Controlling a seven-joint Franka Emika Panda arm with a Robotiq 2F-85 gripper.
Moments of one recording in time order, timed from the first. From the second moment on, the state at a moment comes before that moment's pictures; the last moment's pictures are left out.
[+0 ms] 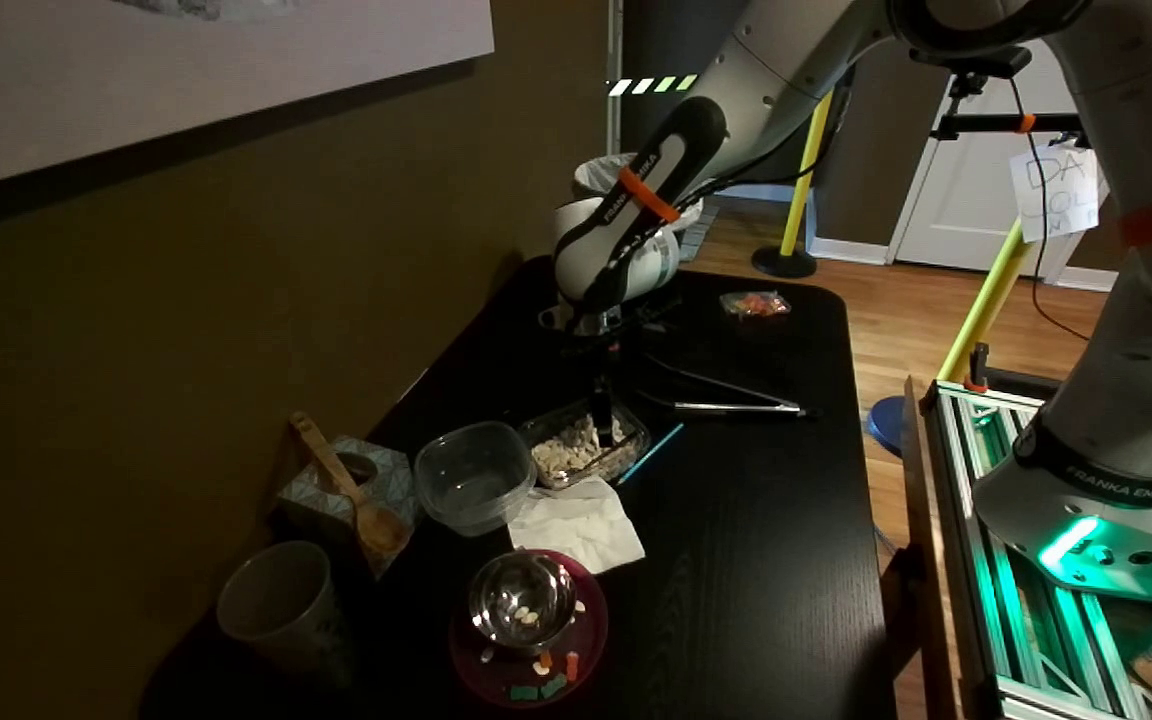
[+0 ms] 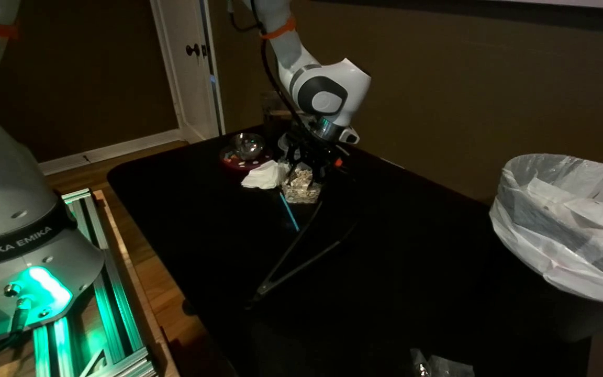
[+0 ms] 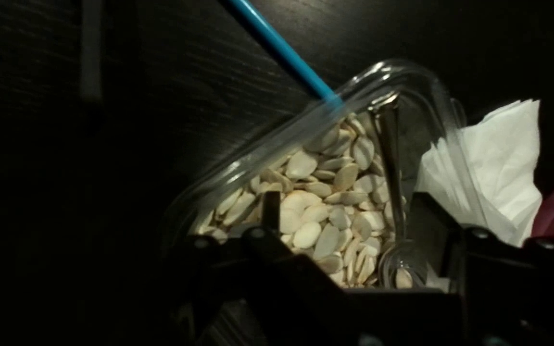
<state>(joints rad) -0.16 0.67 0.11 -1.93 0.25 2.33 -0.67</state>
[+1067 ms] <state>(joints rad) -0.17 0.67 0.10 -1.88 0.20 2.14 -0.66</state>
